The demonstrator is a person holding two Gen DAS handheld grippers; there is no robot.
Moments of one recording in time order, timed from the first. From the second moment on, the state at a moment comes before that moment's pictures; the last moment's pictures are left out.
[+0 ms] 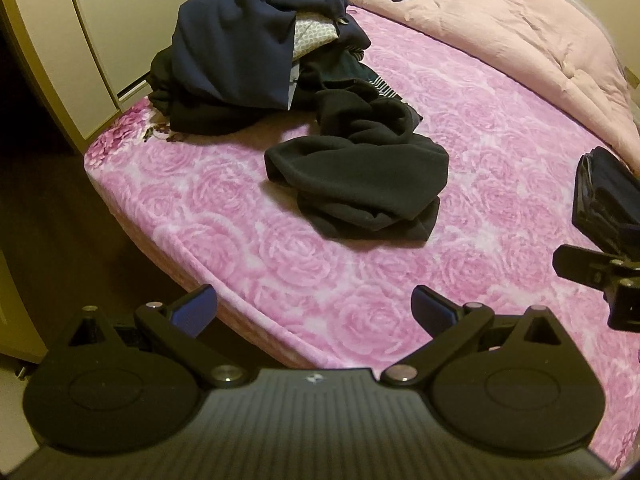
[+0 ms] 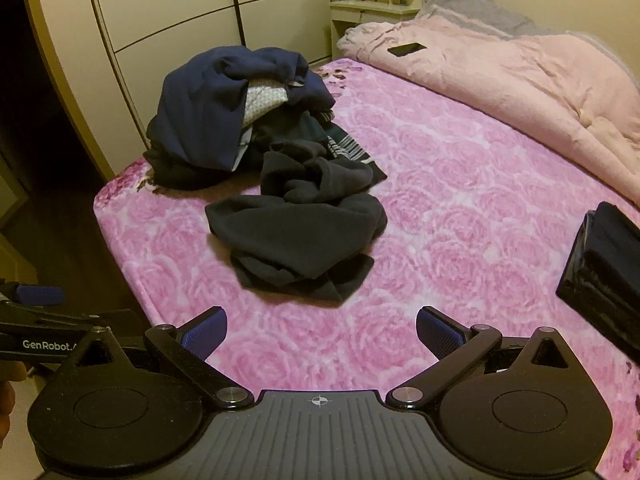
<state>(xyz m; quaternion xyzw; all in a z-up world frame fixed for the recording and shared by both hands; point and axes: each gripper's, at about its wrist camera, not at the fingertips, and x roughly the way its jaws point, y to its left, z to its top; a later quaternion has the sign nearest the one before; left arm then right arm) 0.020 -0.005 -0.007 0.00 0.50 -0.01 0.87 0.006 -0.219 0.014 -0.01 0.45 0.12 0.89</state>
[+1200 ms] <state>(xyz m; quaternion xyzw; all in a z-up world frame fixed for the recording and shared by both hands) 0.022 -0.004 -0.011 0.04 0.47 -0.02 0.88 0.016 -0.267 -0.002 -0.03 0.42 0.17 0.89</state>
